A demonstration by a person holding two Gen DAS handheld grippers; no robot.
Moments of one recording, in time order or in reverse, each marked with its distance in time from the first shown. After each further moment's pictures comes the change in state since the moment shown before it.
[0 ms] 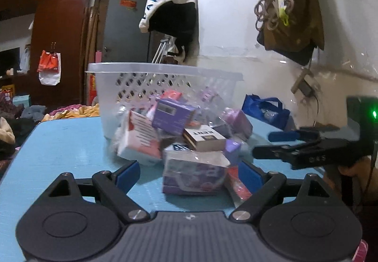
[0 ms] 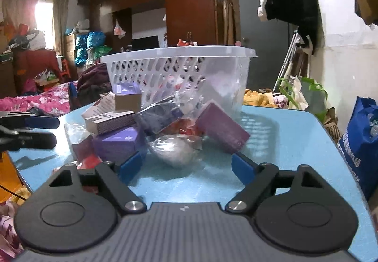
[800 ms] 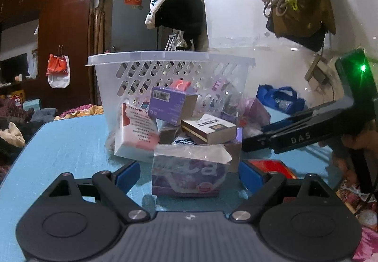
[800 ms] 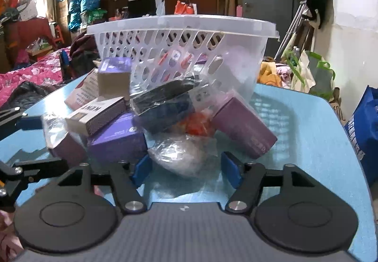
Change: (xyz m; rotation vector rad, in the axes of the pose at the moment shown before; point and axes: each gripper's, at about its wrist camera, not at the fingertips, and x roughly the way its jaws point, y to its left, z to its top) left arm 0.024 -0.008 -0.005 0.034 0.011 0.081; right arm 0.041 0.009 0.021 -0.007 0.213 -0.028
